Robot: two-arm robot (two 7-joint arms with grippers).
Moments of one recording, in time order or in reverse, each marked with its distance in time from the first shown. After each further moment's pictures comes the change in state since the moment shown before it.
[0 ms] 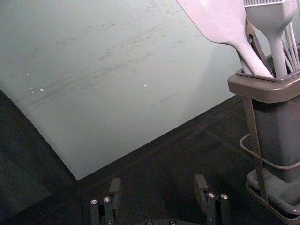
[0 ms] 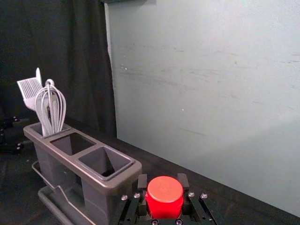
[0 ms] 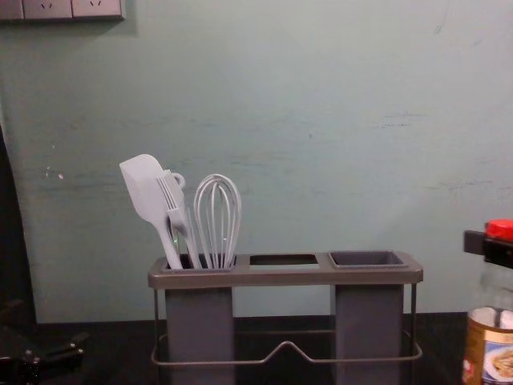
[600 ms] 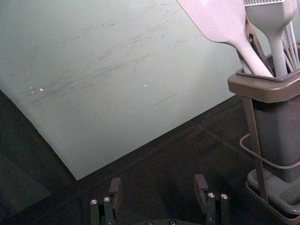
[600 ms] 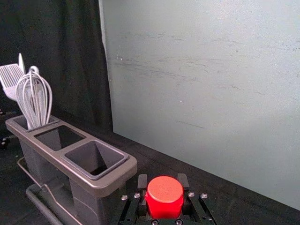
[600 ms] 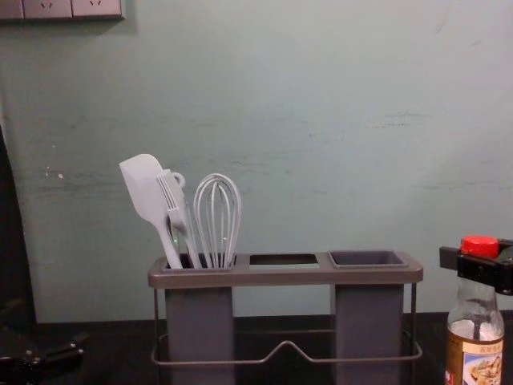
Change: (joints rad) left arm 0.000 0.000 0.000 0.000 0.000 0.000 0.000; right arm 0.062 -0.057 -0.035 0.086 -0.053 0.011 -0.011
